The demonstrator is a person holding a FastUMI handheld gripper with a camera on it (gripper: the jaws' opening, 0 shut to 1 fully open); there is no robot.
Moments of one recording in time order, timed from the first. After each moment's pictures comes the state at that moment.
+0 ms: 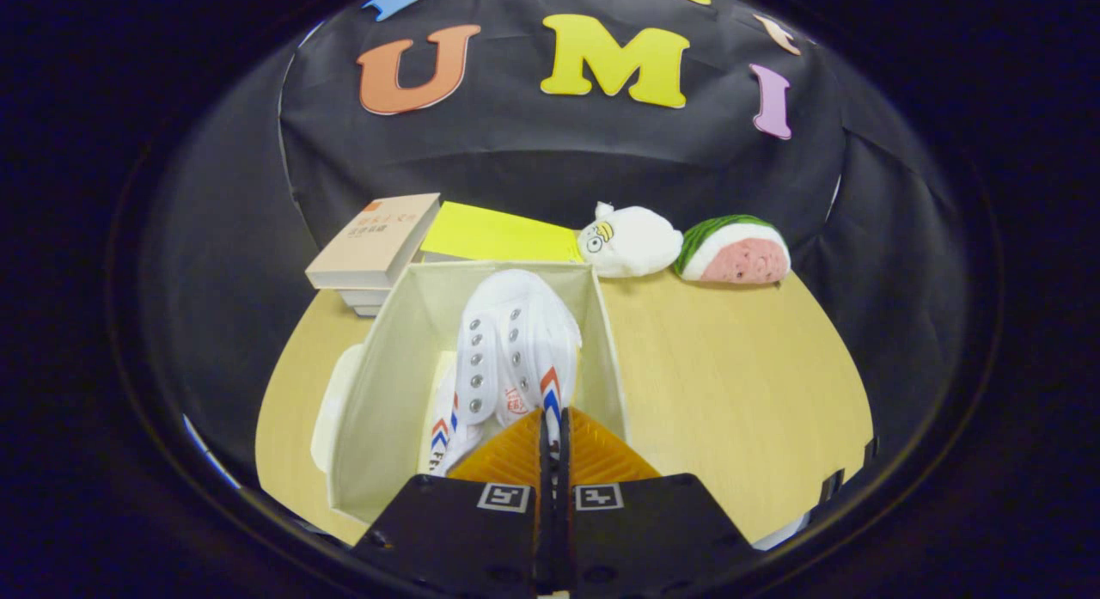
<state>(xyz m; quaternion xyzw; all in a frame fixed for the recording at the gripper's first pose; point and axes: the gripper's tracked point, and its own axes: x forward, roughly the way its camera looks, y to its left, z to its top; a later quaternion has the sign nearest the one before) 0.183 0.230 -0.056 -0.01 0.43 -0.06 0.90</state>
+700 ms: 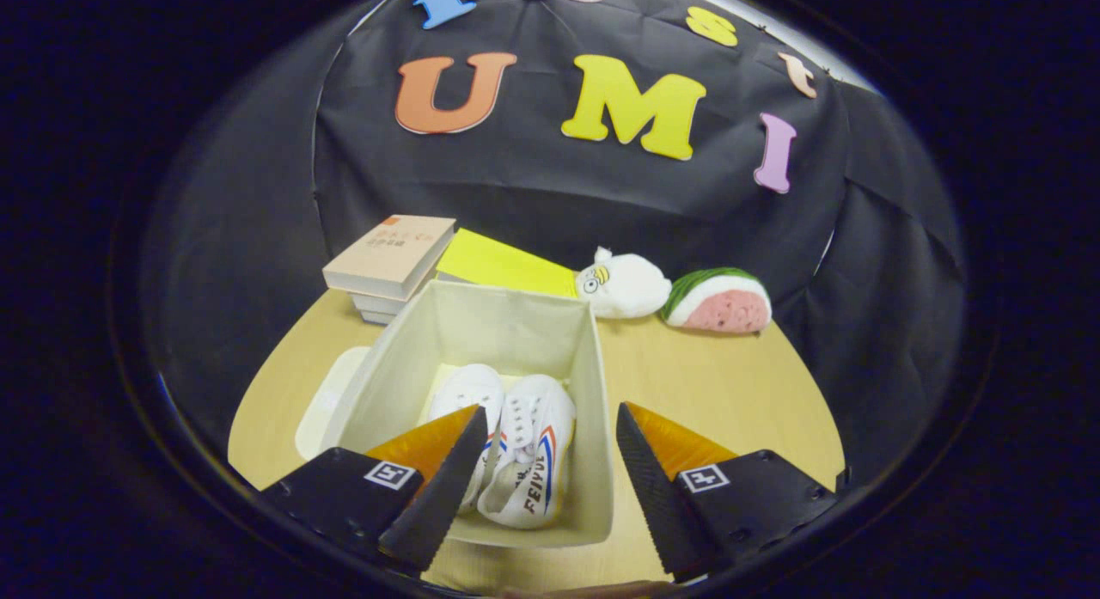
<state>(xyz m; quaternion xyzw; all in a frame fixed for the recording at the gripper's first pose) 0.153 0.230 0.010 -0.08 0.33 -0.04 0.94</state>
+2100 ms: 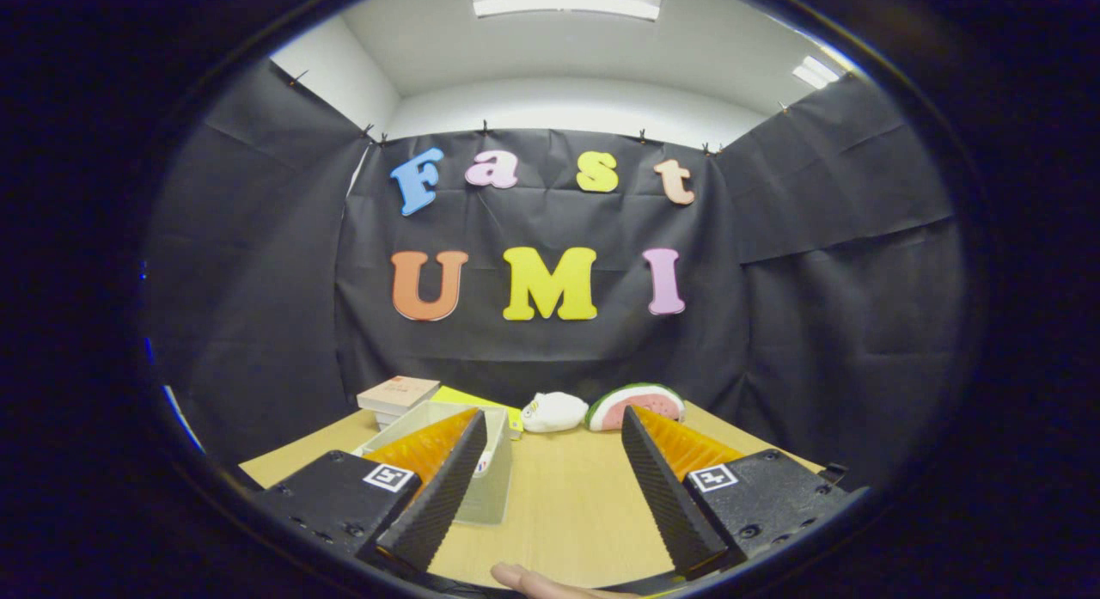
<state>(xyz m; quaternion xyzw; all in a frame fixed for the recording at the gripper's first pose) -0.093 0.093 0.083 -0.02 0.01 -0.06 1.00</state>
